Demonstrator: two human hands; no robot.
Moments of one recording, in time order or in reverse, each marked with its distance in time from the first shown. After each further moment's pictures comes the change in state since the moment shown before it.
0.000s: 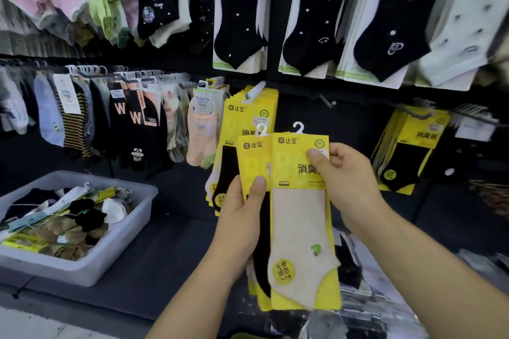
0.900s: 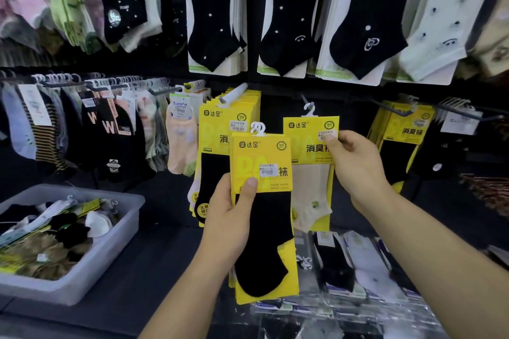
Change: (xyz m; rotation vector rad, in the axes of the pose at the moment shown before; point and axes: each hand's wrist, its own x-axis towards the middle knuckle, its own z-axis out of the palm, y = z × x) left_hand 0.017 -0.004 0.015 0.137 -0.021 0.085; right_hand 0.052 0.016 -0.043 -0.119 0.135 -0.081
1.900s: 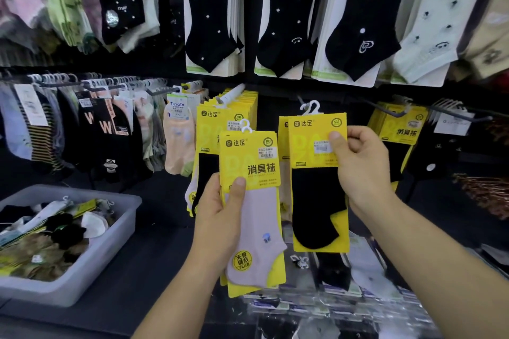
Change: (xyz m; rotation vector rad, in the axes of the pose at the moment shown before) left_hand -0.002 0.000 -0.008 -0.069 0.022 0.007; right_hand -0.014 -0.009 -0.005 0.175 0.109 -0.045
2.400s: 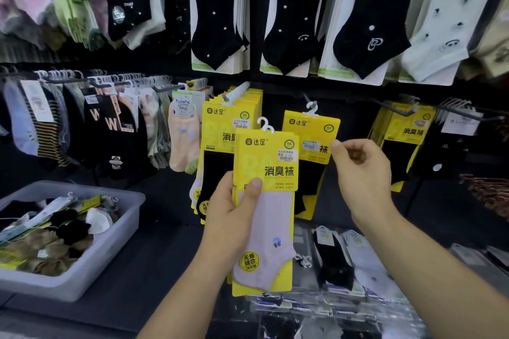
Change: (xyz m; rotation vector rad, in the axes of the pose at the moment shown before) left_hand -0.002 0.002 0.003 0.049 -0.072 0.016; right_hand -0.017 0.007 0.003 -0.149 0.075 -0.016
